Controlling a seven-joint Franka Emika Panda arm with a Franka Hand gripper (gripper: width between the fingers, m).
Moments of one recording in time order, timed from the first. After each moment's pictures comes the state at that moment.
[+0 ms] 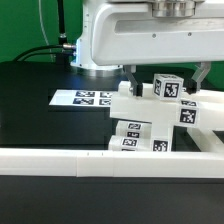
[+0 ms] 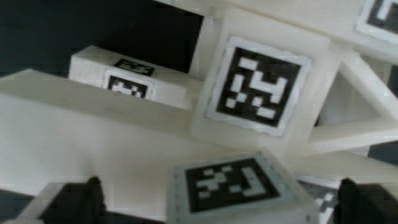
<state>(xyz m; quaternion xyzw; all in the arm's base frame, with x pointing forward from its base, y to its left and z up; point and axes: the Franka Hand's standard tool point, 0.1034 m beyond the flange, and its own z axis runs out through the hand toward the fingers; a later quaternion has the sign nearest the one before) 0.643 0.056 0.107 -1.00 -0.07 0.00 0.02</state>
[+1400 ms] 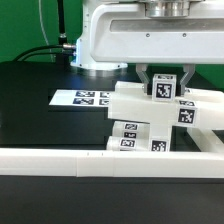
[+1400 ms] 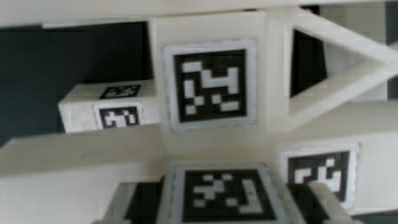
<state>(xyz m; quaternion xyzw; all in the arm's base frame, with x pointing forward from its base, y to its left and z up) 0.643 0.055 0.106 -0.98 0.19 -0.02 0.03</state>
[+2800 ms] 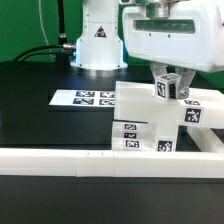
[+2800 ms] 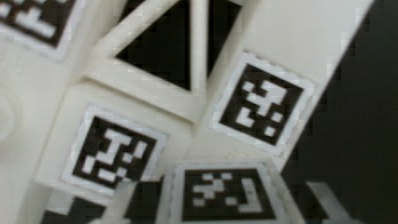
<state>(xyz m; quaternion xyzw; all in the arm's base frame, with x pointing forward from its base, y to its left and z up) 0.644 0.066 0.107 -0.81 0.58 0.01 0.07</state>
